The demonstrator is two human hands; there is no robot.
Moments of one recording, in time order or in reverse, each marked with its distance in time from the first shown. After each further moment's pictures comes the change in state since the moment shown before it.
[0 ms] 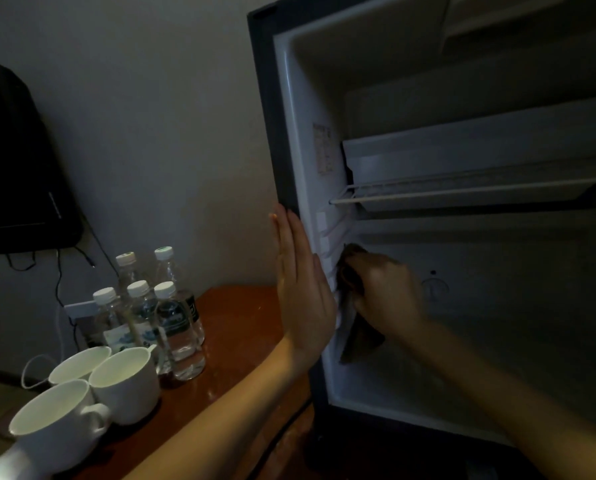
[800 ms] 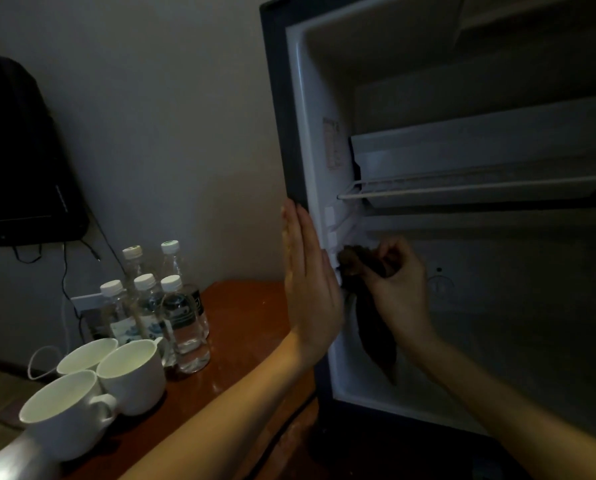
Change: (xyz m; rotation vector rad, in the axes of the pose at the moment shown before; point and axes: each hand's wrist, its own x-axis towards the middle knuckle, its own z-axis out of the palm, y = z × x) left_hand 0.000 0.000 0.000 -0.026 0.006 0.018; right_hand -0.011 -0.015 0.000 0.914 0.225 0.616
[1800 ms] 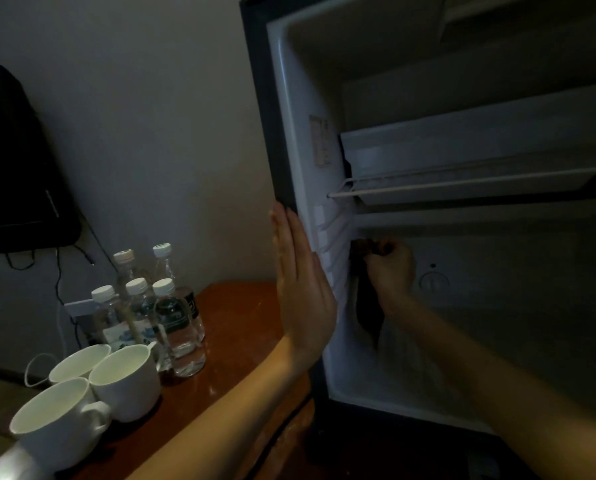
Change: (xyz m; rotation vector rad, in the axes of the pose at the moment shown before) left_hand -0.004 0.000 0.000 0.056 -0.012 -0.018; right_hand 0.046 0.037 0.007 -0.207 0.223 0.345
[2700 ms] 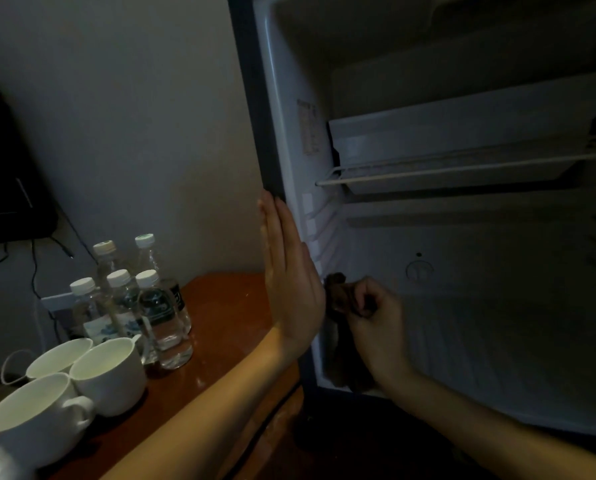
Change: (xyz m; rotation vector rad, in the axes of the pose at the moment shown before) left_hand -0.002 0.002 0.000 0.047 0.007 0.019; right_hand -0.084 0.035 -0.031 0.152 -0.267 -0.326
